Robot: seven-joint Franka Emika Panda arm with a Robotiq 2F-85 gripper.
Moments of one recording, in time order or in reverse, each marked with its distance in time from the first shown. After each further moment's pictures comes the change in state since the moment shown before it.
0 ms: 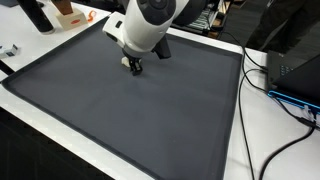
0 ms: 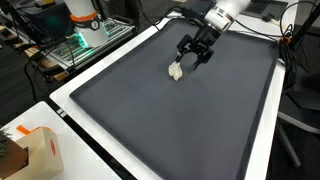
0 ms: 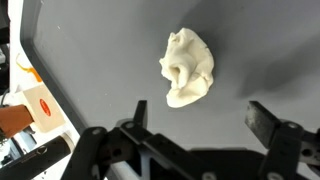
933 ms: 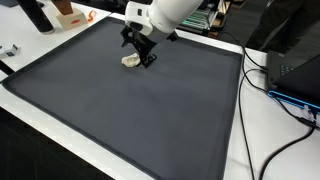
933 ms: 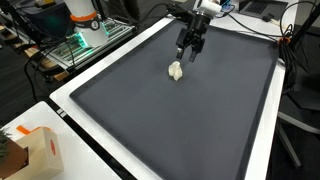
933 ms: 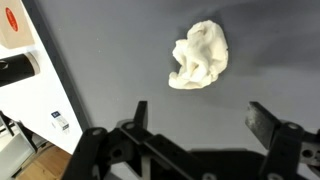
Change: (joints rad) arm 0.007 -0.218 0.050 -0.346 -0.311 0.291 -0.127
